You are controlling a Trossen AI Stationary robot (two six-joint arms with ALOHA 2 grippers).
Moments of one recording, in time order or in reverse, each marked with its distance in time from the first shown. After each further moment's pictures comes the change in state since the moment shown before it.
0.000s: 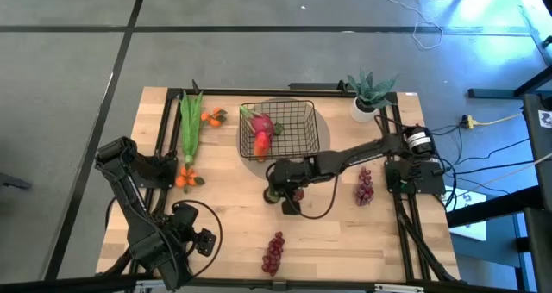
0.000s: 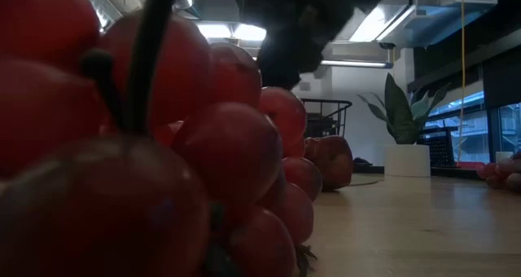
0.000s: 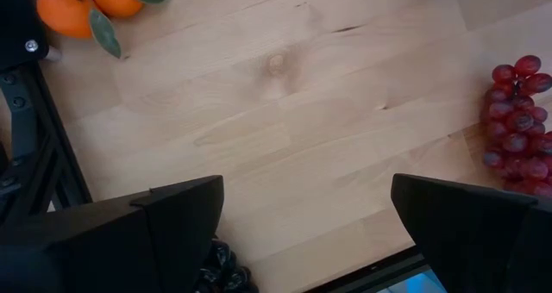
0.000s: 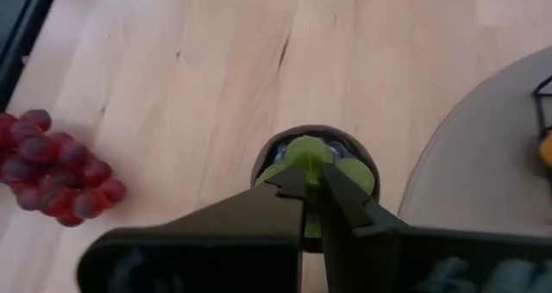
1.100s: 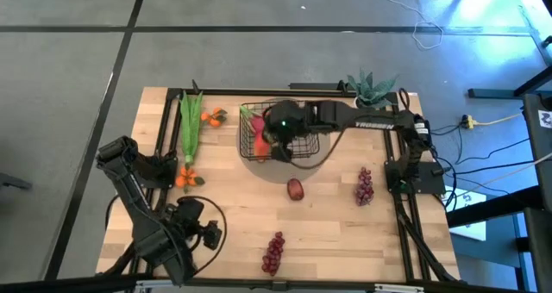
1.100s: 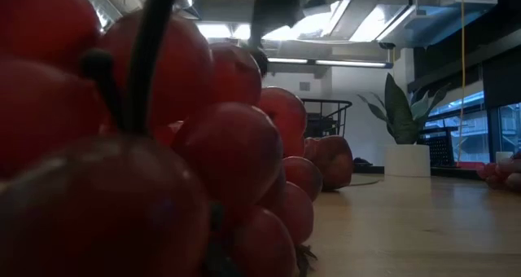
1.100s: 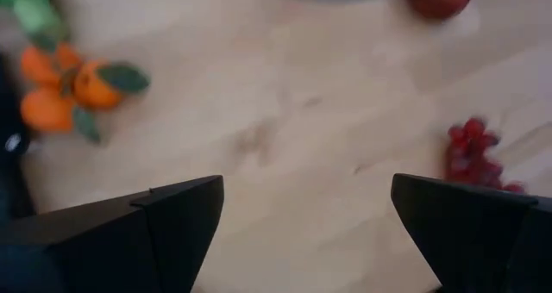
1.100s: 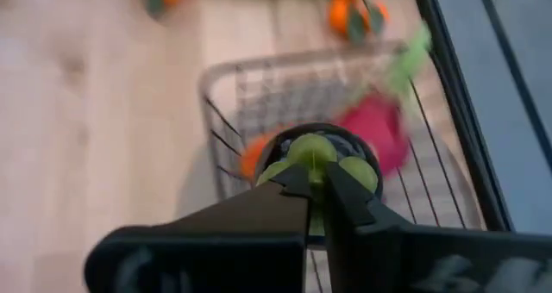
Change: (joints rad) left arm 0.040 0.000 -0.001 -0.044 -0.189 0.079; right arm -0.240 -0.003 0.562 -0.581 0.249 -0.084
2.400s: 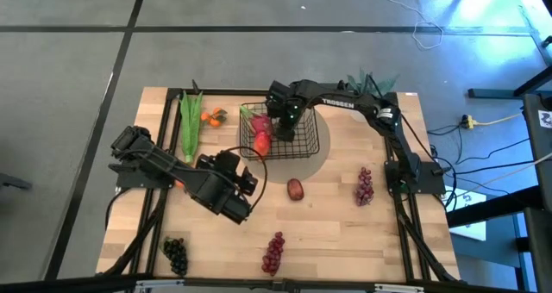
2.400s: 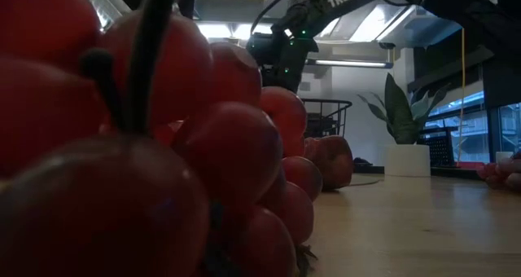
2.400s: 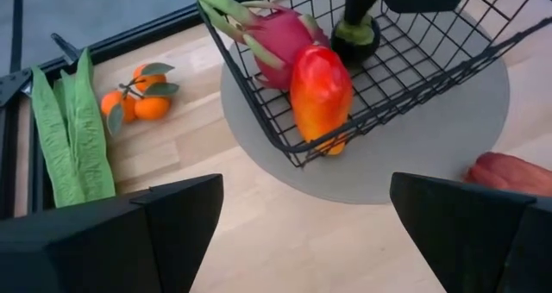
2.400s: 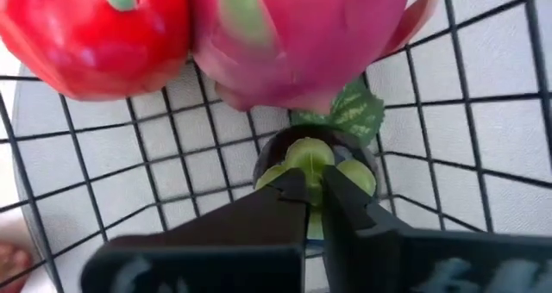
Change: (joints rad) left arm 0.467 0.000 0.000 0.000 -0.260 0.495; right arm -0.320 0.306 -0.002 -0.078 -0.299 -0.211
